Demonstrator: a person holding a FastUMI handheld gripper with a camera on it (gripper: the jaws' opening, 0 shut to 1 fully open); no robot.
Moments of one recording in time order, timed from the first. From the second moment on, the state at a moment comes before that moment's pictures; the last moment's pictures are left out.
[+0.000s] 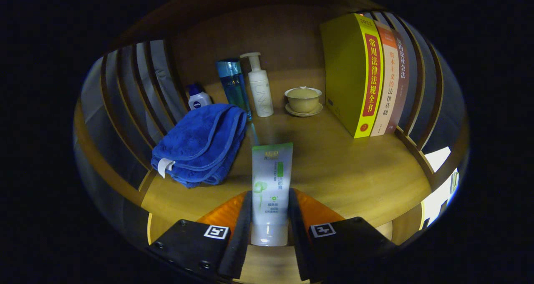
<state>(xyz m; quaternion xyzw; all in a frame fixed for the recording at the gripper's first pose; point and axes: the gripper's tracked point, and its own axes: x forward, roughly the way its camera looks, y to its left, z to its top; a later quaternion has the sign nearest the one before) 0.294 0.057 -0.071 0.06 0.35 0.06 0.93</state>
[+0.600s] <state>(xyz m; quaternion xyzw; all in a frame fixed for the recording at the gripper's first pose) 0.296 0.058 -0.060 0.08 0.32 0.06 0.94</state>
